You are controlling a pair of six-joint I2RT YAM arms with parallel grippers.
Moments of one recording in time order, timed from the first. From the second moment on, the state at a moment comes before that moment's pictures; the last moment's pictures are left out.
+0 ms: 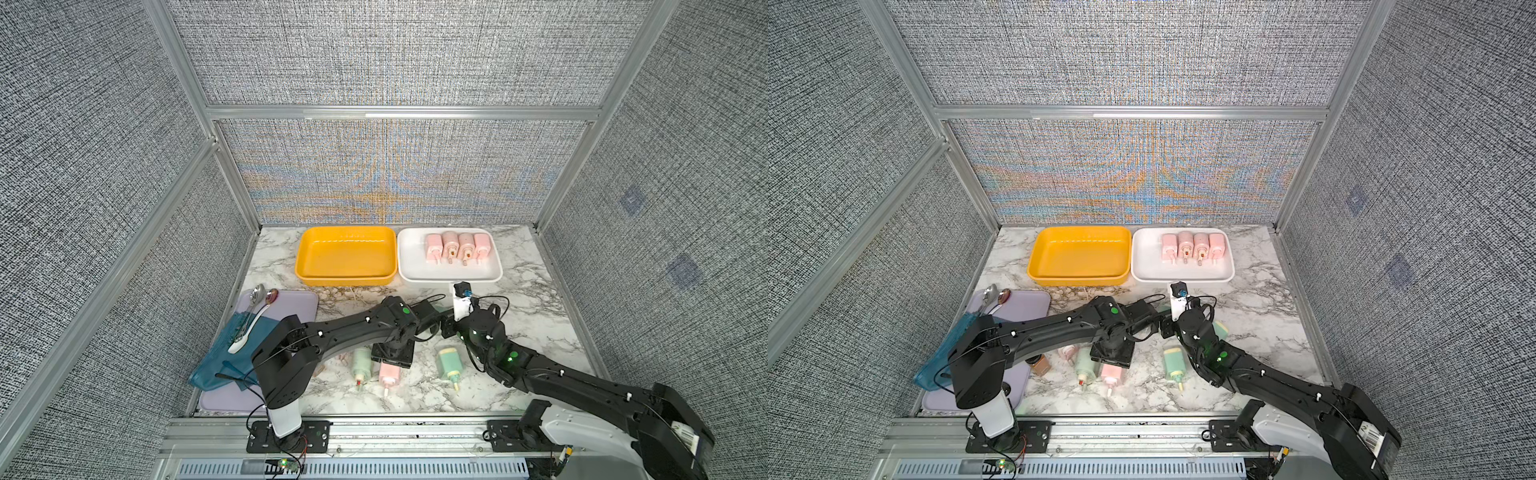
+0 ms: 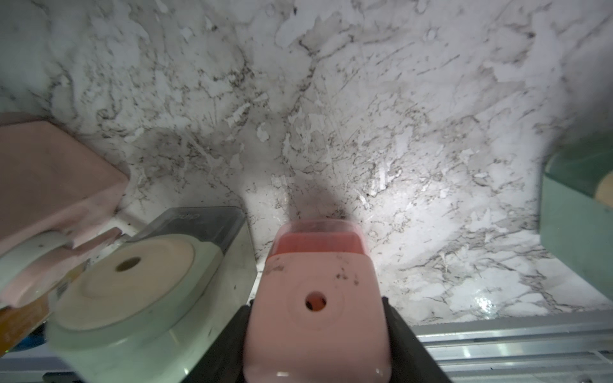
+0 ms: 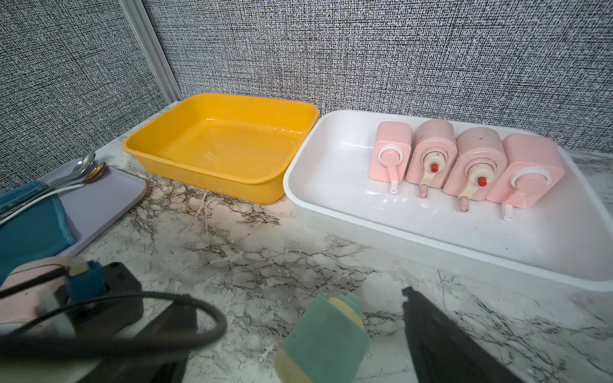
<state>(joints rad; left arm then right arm) -1.07 1.77 1.34 -1.16 -0.01 -0.81 0.80 1.07 0.47 0.31 0.38 0.21</state>
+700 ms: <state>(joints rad) -0.90 1.71 1.52 -1.09 -0.08 -0.73 0.79 1.03 0.39 0.34 0.47 0.14</state>
